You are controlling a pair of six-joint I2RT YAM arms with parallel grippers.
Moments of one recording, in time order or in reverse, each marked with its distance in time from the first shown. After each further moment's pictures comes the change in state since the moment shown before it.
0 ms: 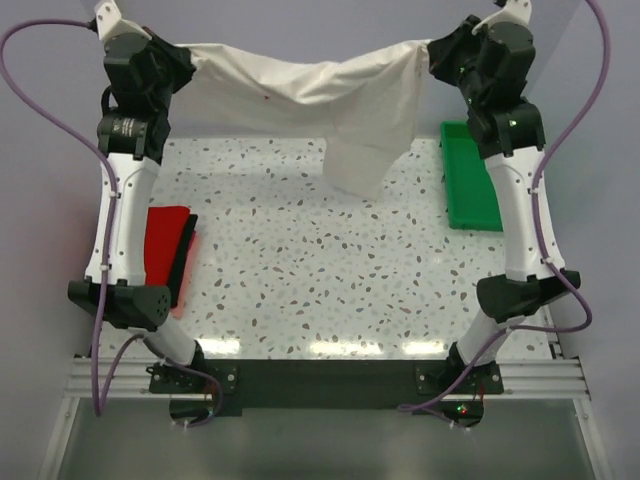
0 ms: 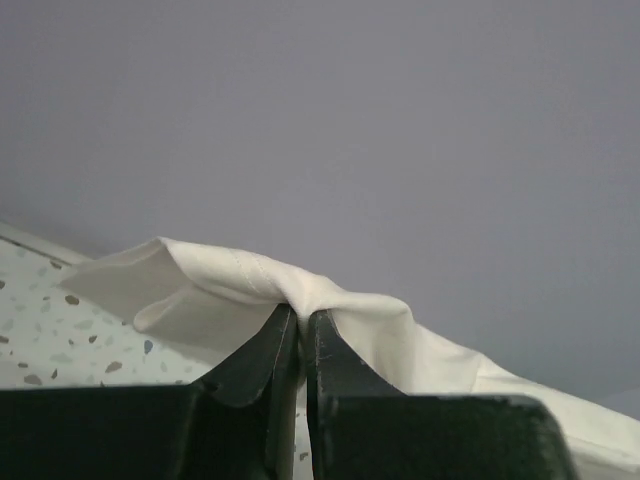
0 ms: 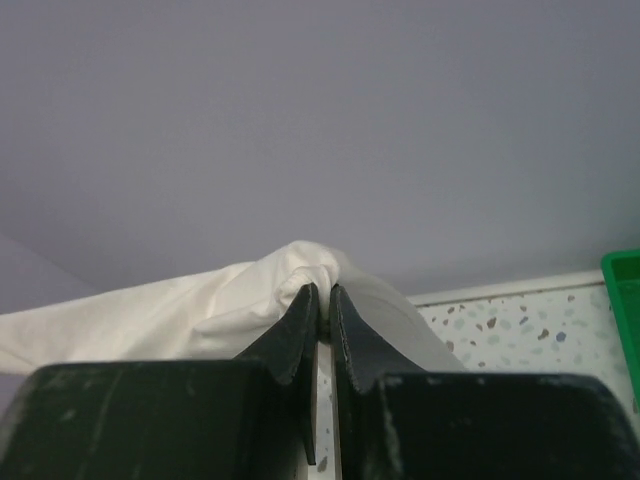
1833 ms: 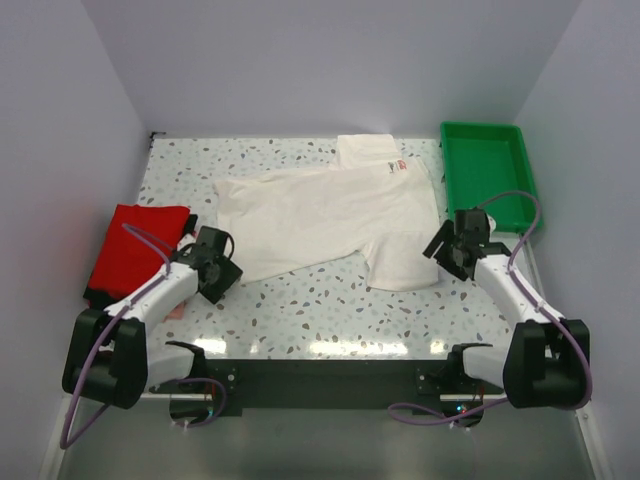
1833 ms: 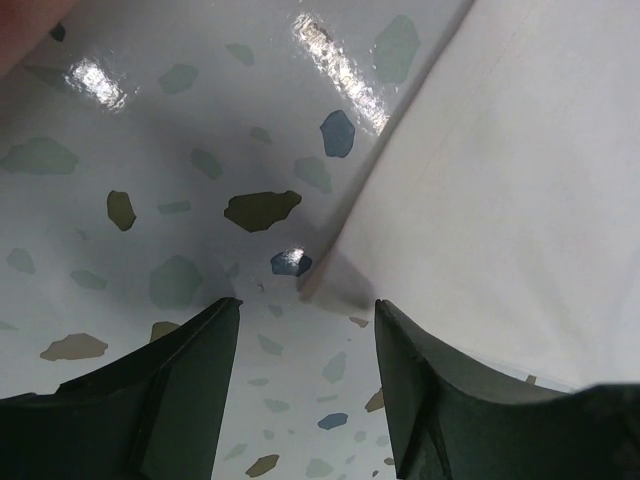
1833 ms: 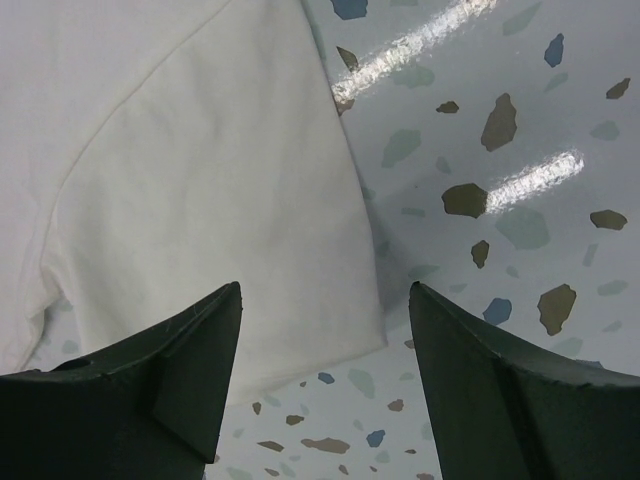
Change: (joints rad) left arm -0.138 -0.437 -1.502 -0.094 -0.009 -0.479; right arm -0.185 -0.530 -1.572 0.081 -0.009 0.184
